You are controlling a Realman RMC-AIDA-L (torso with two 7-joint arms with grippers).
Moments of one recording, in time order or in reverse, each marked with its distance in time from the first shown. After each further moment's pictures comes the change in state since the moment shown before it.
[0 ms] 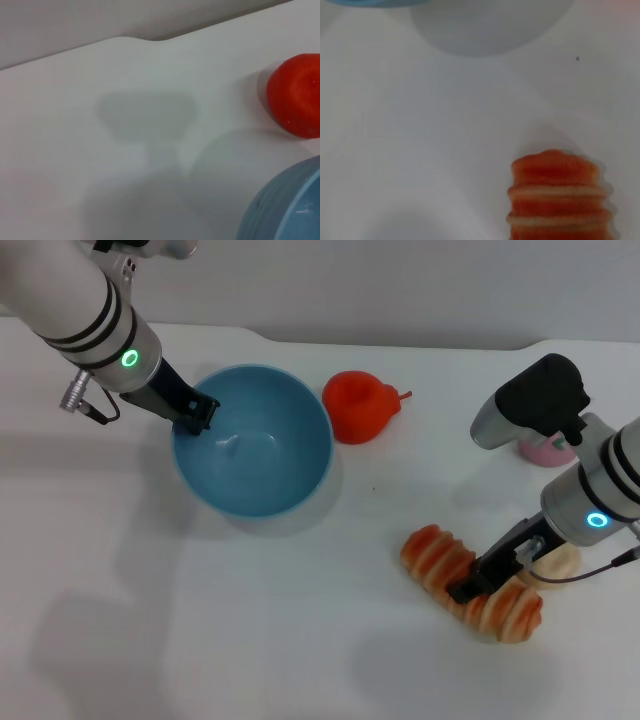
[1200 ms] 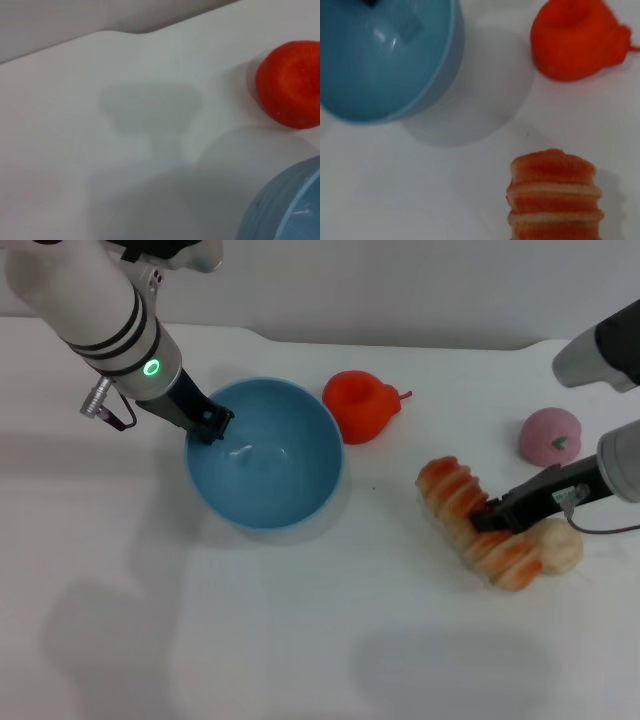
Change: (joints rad) left arm -0.038 -0.003 0.048 -0.066 -0.002 0.025 -0.009; right arm -0.107 -0.008 0.269 -0.149 0.018 -0.037 -0.169
